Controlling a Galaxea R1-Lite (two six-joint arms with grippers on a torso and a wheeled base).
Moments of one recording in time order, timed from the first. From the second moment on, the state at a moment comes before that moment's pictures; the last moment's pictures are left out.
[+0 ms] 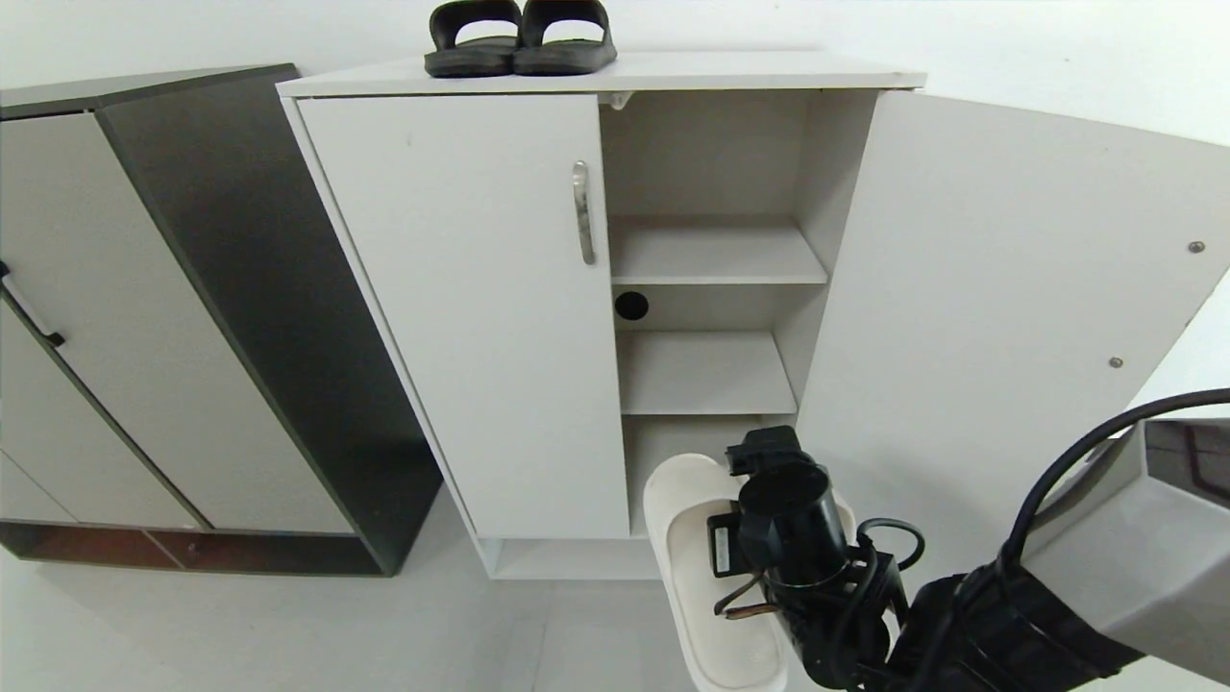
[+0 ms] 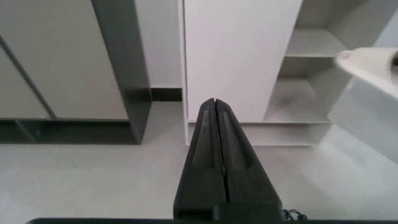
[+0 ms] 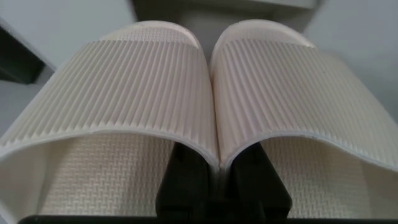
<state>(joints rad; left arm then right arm) 0.00 0.00 0.00 0.00 0.02 -0.01 0.87 2.08 -0.83 -0.86 -0.67 0.26</state>
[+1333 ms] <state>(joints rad) 0.00 0.00 0.00 0.00 0.02 0.00 0.85 2.27 -1.00 -0.99 -0.75 0.20</state>
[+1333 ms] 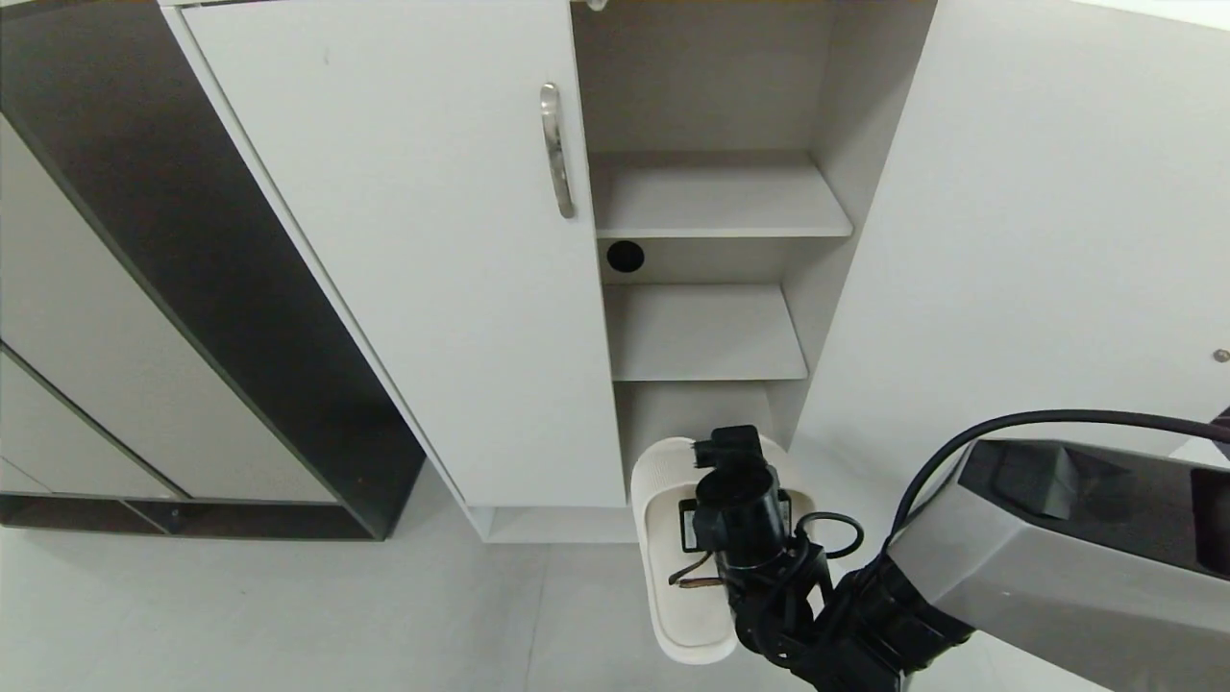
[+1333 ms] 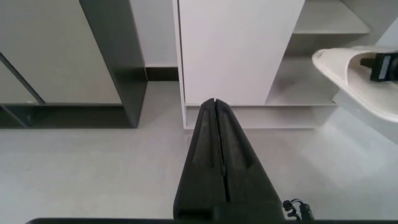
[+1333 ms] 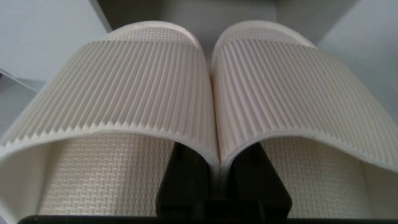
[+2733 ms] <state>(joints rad) 0.00 0.00 0.00 0.00 0.02 0.00 0.83 2.28 -0.96 -1.35 -0.78 -0.04</state>
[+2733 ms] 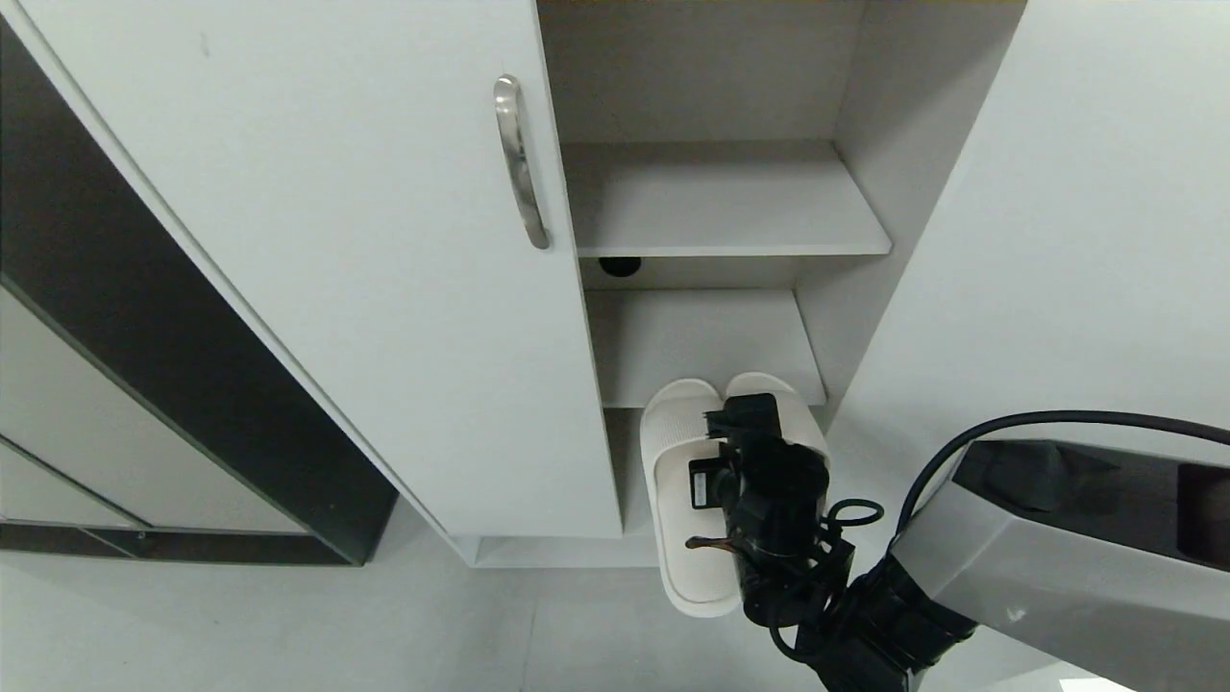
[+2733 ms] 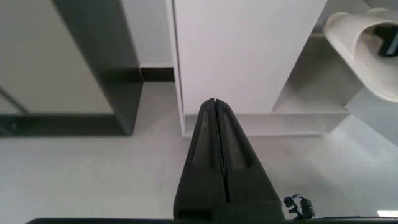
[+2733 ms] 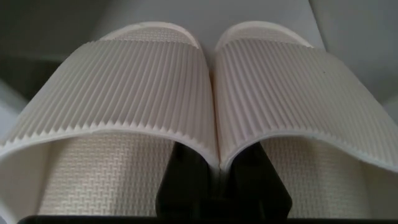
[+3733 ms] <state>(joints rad) 0.00 0.00 0.00 0.00 0.02 0.00 0.73 2.38 -1.27 -1.17 -0.68 -0.04</state>
